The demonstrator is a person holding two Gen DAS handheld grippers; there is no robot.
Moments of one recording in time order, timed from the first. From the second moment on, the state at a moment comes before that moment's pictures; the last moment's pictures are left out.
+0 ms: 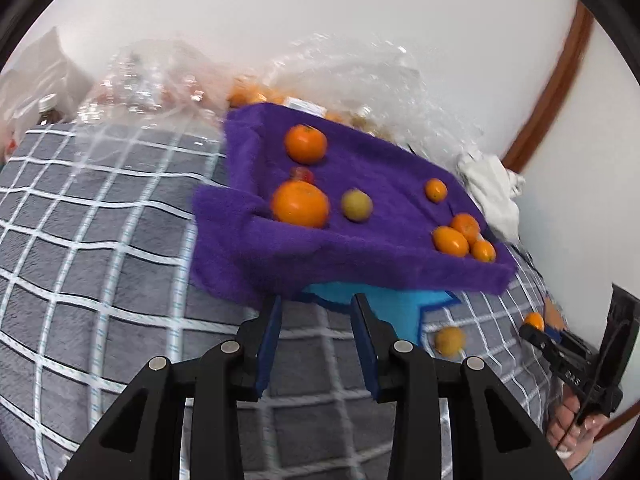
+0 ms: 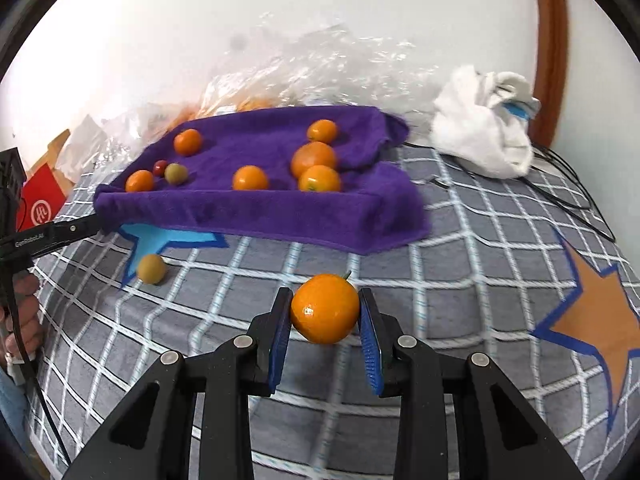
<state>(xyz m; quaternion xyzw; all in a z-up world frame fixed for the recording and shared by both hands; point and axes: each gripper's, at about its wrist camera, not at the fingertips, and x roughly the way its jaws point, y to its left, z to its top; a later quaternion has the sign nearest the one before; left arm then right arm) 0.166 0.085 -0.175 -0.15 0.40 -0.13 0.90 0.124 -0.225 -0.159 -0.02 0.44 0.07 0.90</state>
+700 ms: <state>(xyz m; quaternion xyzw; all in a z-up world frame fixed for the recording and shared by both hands) 0.170 -0.024 -0.180 -0.06 0.44 -0.18 0.88 0.117 -0.241 -0.165 0.02 0.45 0.12 0.89</state>
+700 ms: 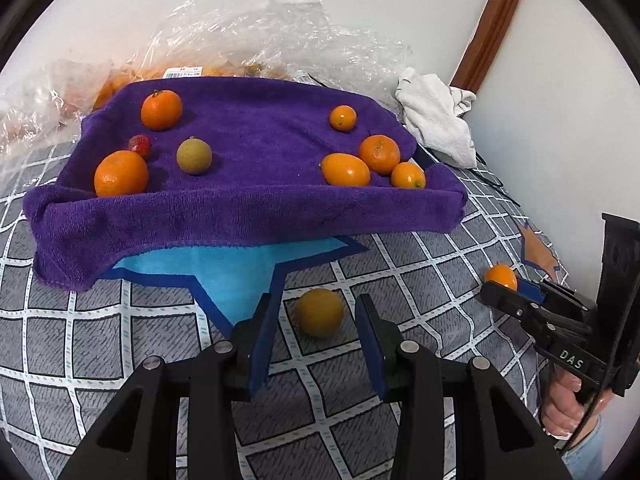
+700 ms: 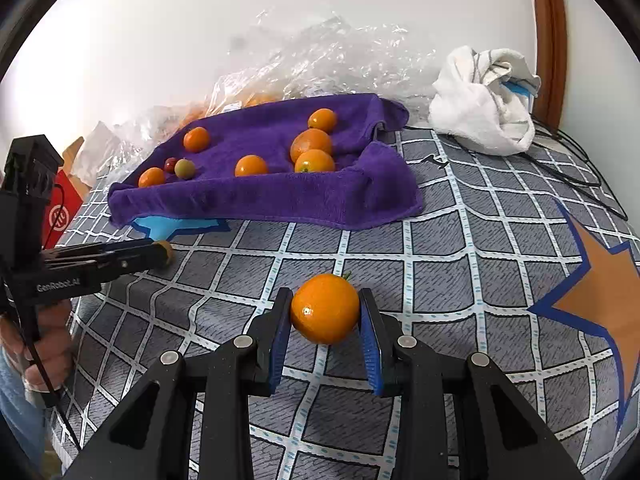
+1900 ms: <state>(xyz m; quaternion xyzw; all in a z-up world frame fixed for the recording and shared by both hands) 0.155 0.027 -0.164 -0.17 0.35 -0.18 0.91 0.116 -0.218 -0.138 -0.01 0.42 0.13 0.90</state>
